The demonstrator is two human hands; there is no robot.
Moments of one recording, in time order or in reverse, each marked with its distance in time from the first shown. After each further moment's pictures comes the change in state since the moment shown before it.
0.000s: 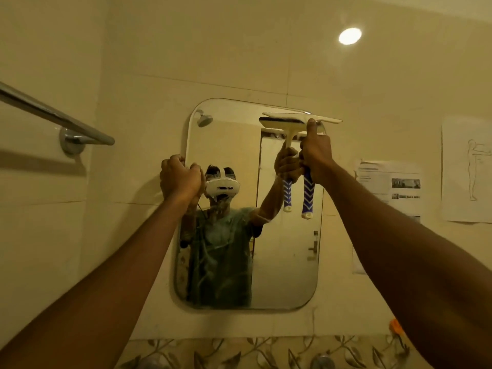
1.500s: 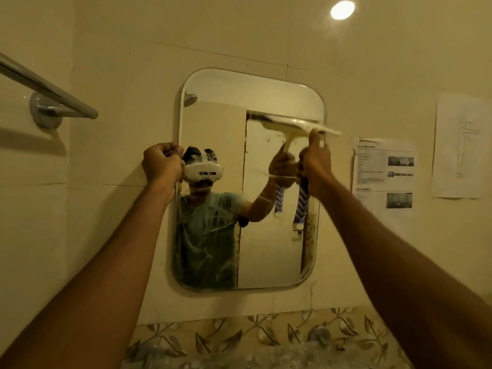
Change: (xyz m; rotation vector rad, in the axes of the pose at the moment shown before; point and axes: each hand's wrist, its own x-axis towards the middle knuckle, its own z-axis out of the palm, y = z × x) left_hand 0.014 -0.035 -0.006 -0.433 -0.090 -0.144; right_hand -0.060 0.039 0.000 0.081 0.070 0.127
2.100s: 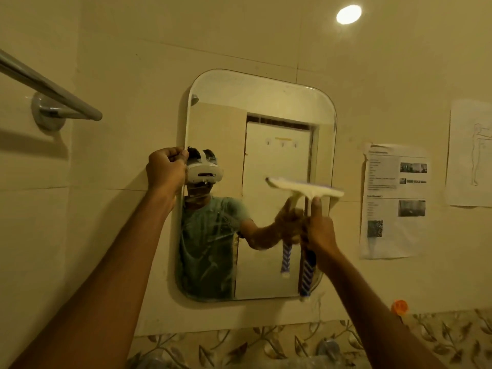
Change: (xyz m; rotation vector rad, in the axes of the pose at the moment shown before) left_hand 0.015 -0.013 -0.006 0.047 -0.083 0.029; right_hand -0.032 0.109 -0.023 -0.120 0.002 0.093
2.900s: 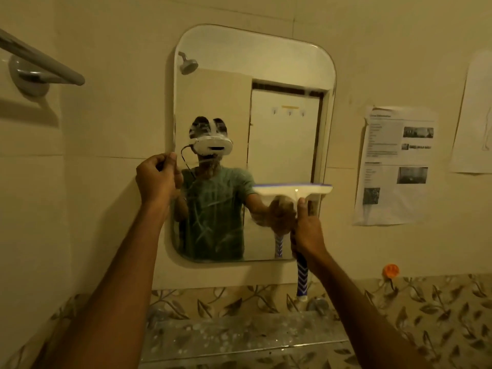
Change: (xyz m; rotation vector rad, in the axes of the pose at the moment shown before) left_hand -0.069 -0.042 -0.007 0.059 0.120 -0.018; right_hand -0.028 0.062 -0.020 -0.079 -0.095 0.001
